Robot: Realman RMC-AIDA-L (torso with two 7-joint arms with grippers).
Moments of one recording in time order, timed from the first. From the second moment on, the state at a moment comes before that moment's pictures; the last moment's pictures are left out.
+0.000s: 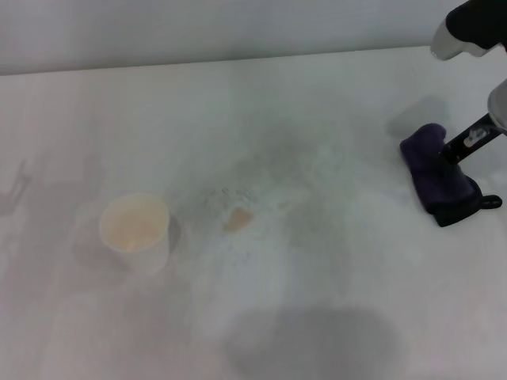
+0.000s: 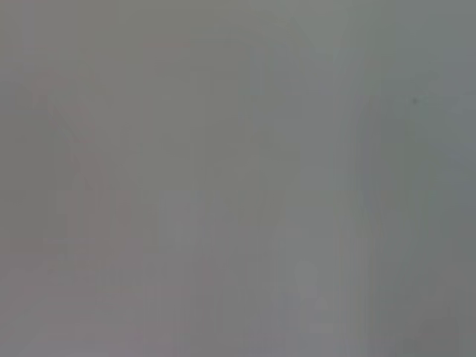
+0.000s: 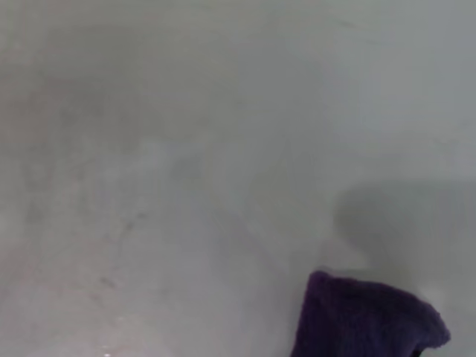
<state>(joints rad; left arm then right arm) -0.35 -2.09 0.91 0.15 0.66 1.21 -0.28 0.67 2.00 -1.13 -0.93 0.32 1.29 -0.63</state>
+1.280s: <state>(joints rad) -0.37 -2.09 0.91 0.12 0.61 1.21 -0.28 0.59 1.98 -0.78 -0.97 0.55 1.19 -0.92</state>
